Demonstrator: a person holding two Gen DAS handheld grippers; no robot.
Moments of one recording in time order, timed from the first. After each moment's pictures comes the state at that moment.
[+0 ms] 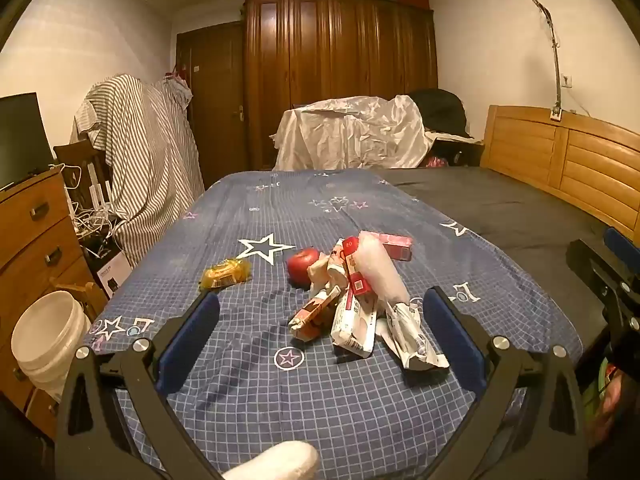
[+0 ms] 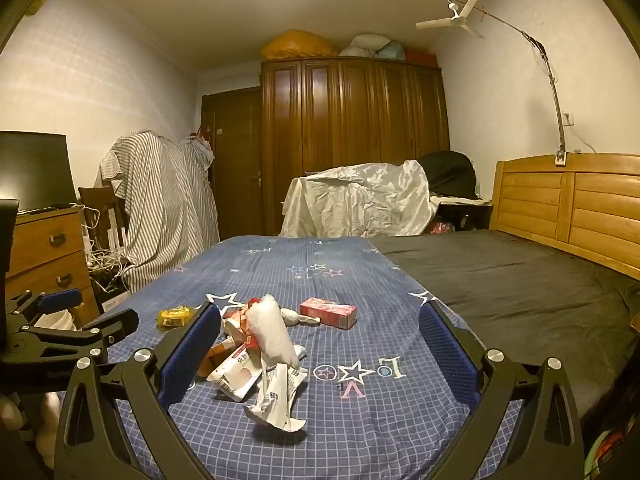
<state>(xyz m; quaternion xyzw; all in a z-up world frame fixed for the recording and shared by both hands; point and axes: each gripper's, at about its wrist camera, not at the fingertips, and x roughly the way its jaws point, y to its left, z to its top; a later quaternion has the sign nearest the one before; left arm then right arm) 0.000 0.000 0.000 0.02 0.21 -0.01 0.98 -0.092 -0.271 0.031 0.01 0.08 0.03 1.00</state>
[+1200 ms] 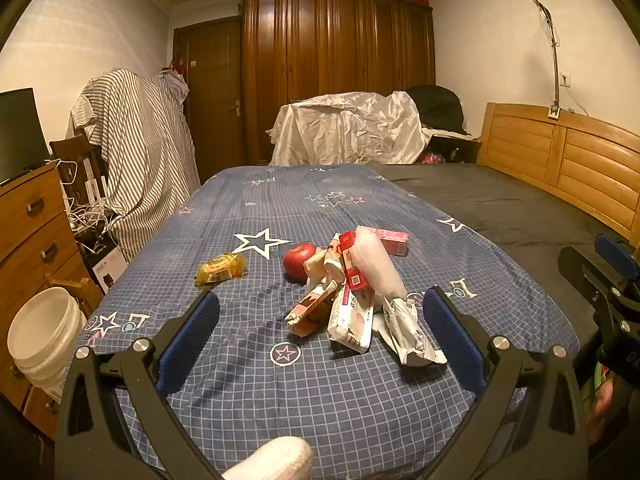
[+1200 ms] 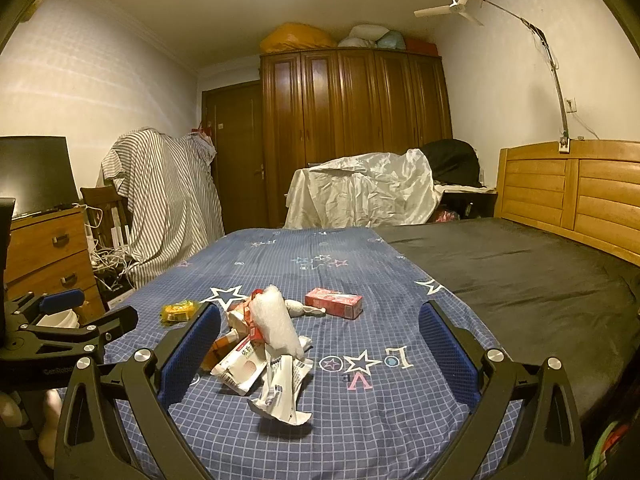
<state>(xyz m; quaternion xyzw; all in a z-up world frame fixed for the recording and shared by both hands) -0.001 -0.001 -0.010 0.02 0.22 -0.01 0.98 -0.083 -0.268 0.014 0.01 0.10 0.03 0.99</state>
